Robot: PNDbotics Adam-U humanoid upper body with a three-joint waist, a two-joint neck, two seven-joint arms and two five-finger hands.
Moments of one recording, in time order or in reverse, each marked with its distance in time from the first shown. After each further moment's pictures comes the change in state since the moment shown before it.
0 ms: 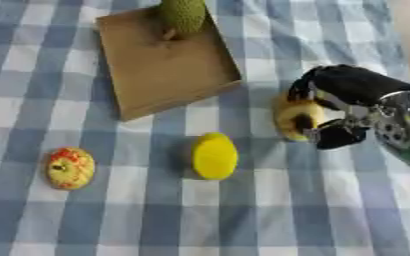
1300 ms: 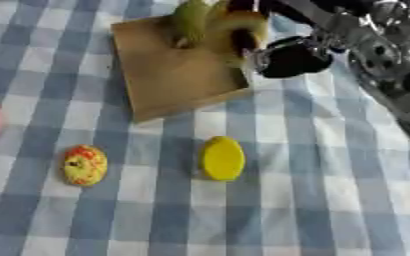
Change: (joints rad) left arm 0.000 0.011 -0.006 0.000 0.009 0.003 -0.011; right arm -0.462 0.215 0.133 0.049 -0.089 -0.005 -0.001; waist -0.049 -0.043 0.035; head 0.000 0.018
